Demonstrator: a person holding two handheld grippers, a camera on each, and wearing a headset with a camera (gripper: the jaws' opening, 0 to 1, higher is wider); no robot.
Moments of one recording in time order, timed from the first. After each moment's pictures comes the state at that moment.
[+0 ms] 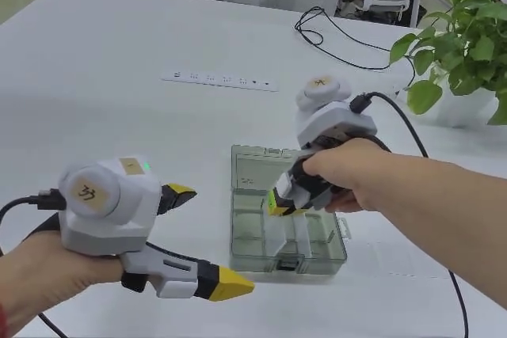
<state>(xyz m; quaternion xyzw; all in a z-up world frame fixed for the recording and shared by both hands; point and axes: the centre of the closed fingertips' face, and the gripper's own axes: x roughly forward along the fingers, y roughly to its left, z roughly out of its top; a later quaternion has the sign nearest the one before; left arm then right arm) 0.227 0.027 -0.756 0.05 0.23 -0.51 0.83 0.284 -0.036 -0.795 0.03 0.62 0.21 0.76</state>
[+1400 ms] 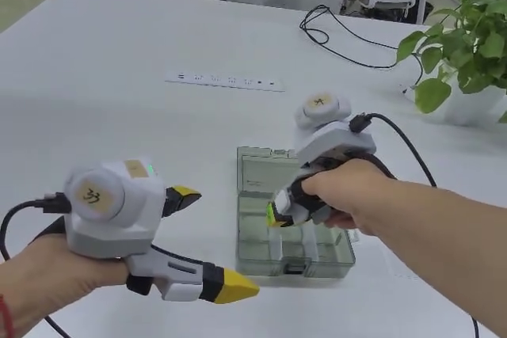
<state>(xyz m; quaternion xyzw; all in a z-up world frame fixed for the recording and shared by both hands) 0.231 0.028 -0.758 0.05 0.23 -0.51 0.83 0.283 -0.030 -0.815 0.02 0.59 0.23 0.77</state>
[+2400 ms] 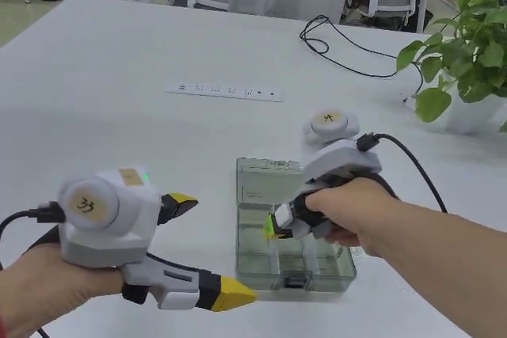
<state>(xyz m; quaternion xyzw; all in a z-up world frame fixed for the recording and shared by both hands) 0.237 0.031 -0.754 0.05 0.23 -0.51 0.83 0.286 -0.027 -0.808 0.05 0.57 0.25 0.78</state>
